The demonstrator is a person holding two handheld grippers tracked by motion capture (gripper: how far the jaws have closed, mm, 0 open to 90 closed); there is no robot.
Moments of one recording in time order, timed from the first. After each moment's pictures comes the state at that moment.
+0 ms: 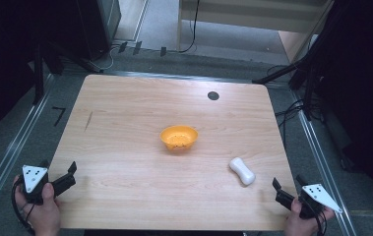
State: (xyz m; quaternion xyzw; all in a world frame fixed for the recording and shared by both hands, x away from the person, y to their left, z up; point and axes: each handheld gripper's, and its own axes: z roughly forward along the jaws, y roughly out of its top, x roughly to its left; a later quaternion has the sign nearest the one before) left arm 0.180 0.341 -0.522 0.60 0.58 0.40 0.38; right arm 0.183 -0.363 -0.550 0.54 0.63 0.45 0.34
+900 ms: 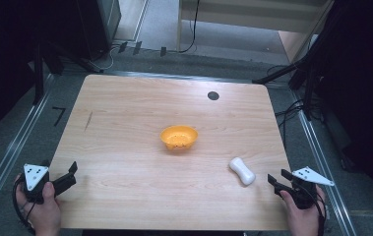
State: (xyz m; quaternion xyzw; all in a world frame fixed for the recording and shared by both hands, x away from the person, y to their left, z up) left arm 0.182 0.342 -0.521 0.60 0.59 0.39 0.37; right arm 0.213 -0.350 -0.517 0.52 0.73 0.37 0.23
